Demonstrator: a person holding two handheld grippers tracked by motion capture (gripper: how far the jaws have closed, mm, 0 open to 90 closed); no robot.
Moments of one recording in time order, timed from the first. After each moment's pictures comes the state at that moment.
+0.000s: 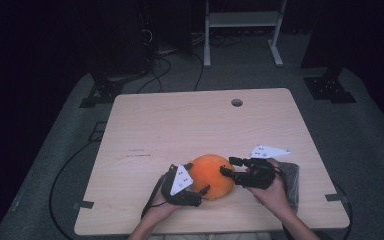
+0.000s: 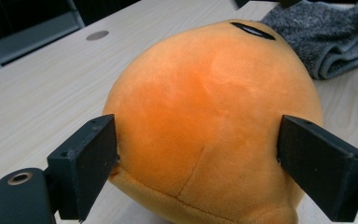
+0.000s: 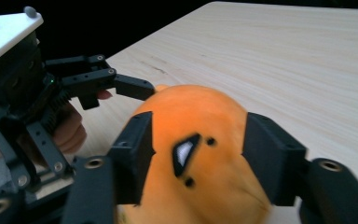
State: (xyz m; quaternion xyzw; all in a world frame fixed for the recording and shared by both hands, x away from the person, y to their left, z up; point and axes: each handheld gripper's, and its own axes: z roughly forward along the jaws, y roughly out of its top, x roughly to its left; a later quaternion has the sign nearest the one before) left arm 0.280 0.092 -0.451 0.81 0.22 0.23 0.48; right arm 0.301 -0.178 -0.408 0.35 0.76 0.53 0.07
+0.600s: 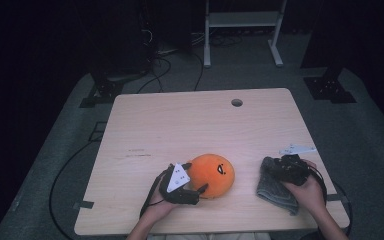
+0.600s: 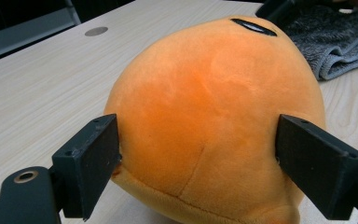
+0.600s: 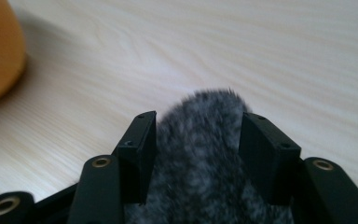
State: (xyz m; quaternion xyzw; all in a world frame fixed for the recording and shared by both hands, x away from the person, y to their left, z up) left arm 0.284 0.098 -0.453 0.81 0.23 0.22 0.49; right arm 0.328 -0.277 -0.453 0.48 0.79 0.34 0.18
